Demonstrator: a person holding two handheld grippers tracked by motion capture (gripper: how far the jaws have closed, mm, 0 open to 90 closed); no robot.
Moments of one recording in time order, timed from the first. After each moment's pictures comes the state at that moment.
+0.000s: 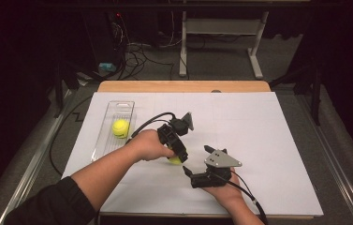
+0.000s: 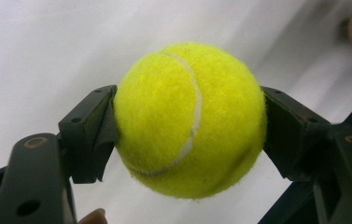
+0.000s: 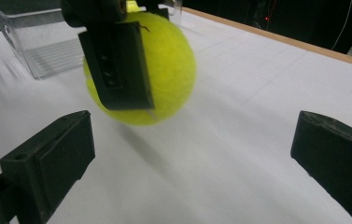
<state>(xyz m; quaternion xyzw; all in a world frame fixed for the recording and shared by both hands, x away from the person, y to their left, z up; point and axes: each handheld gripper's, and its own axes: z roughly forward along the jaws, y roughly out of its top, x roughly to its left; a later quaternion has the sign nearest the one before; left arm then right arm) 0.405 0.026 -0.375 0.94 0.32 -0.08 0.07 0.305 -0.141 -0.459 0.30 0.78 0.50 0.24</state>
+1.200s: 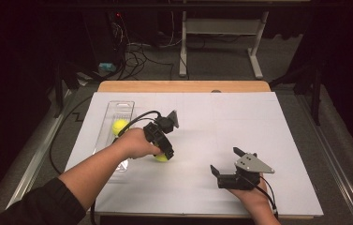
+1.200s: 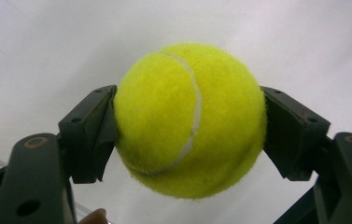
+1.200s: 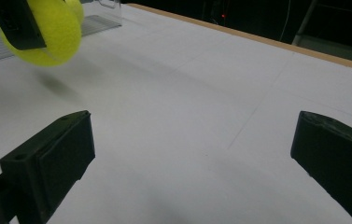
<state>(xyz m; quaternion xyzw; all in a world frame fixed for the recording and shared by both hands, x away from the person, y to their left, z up) 0.414 0.065 -0.380 0.93 0.35 -0.07 0.05 0.292 -0.214 -0.458 0.35 0.75 0.48 0.29</state>
